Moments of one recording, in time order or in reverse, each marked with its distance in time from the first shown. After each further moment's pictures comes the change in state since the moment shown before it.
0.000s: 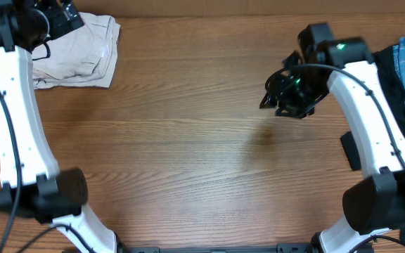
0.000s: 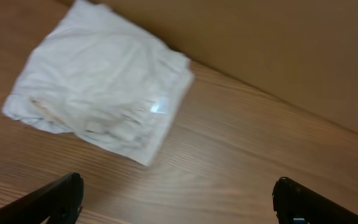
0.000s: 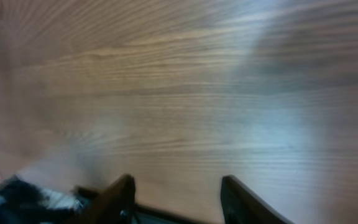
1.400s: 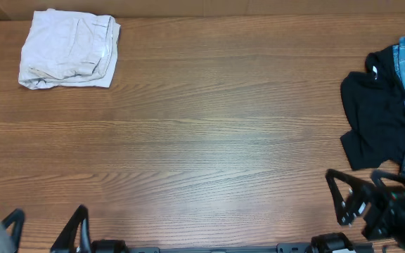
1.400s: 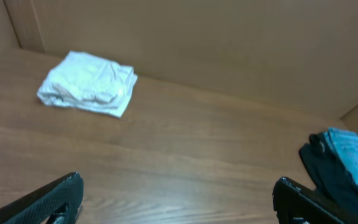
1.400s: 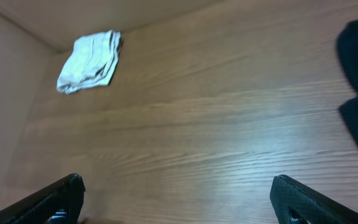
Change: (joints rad) left arm -0.211 -1.186 -0.354 -0.383 -0.053 -0.021; right arm 0.000 -0.941 0.076 -0.182 0.201 -0.001
